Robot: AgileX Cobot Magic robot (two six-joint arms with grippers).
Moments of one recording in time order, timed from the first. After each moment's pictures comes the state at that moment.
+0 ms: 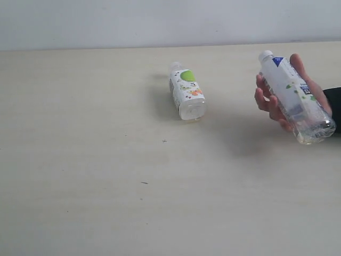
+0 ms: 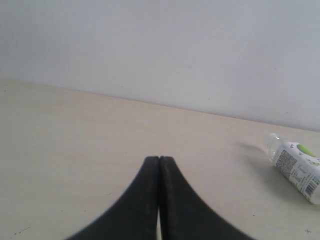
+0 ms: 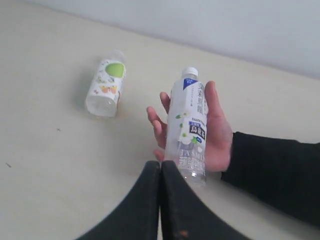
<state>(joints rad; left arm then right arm) 0.02 0.01 0.00 0.13 0.19 -0.33 0.25 0.45 -0.75 0.05 0.91 -0.12</state>
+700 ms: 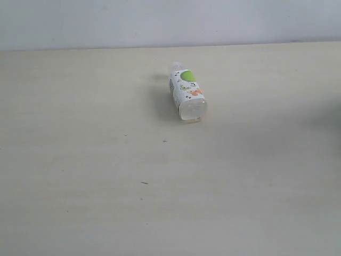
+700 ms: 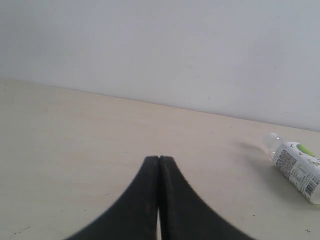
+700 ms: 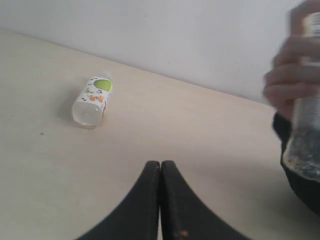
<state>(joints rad) 0.02 0.01 0.00 0.13 0.19 -0.33 0.25 0.00 -0.53 0.00 0.94 -0.15</state>
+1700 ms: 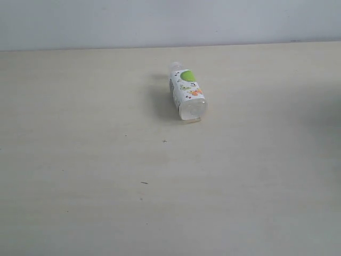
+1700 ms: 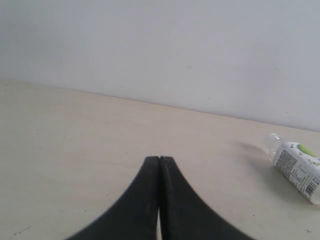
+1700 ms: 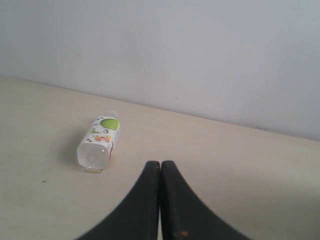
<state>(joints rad) 0.02 0.01 0.00 0.13 0.19 -0.33 0.25 0.00 -0.28 0.07 0.53 -0.14</state>
